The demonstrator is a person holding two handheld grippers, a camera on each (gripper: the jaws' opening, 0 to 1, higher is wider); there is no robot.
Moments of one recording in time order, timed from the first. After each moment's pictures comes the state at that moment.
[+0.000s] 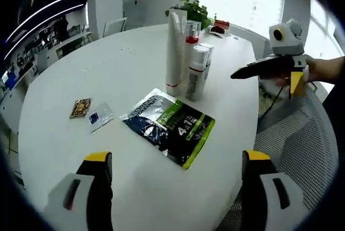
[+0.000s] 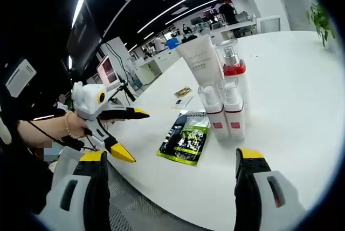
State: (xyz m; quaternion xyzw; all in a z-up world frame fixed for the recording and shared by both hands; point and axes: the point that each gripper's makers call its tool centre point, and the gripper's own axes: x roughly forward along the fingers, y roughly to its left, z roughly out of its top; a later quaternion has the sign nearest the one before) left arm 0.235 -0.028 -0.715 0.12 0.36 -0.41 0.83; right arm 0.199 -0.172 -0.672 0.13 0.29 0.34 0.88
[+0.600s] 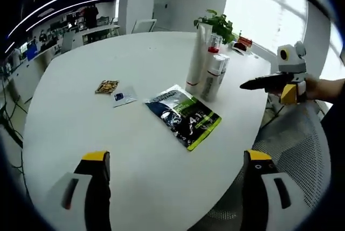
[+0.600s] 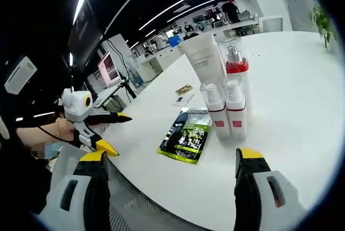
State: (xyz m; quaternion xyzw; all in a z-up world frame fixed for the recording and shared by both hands) left arm 0.209 0.013 -0.703 0.05 0.35 -0.33 0.88; right arm 0.198 -0.170 -0.674 0.12 0.30 0.35 0.88
